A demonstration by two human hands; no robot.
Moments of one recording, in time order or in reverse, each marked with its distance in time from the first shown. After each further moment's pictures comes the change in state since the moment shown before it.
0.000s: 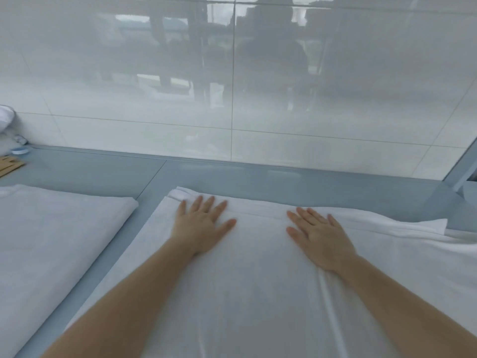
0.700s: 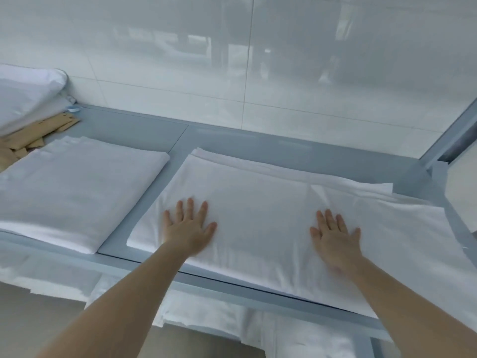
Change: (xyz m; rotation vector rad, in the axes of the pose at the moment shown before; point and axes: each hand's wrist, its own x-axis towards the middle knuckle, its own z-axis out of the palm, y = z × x) left_hand -0.197 0.020 -0.012 -0.069 -0.214 -0.279; right_hand -0.159 0.019 -0.025 -0.016 -0.296 0.294
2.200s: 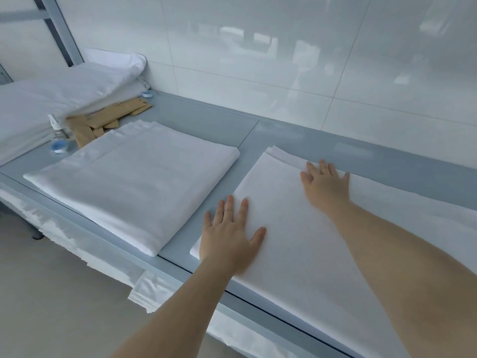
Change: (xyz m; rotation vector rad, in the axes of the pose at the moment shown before) left_hand 0.021 -0.064 0.021 -0.128 0.254 -0.072; right_hand 0.151 -0.249 -0.035 0.016 0.262 -0.289
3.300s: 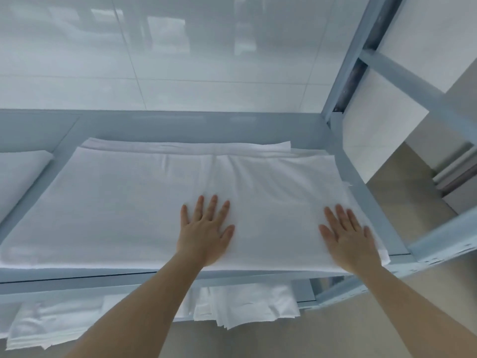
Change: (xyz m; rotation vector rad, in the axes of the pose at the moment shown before) left_hand -0.110 0.290 0.043 0.152 -0.123 0.542; right_hand -0.374 0.401 -0.010 0.048 -0.166 0.502
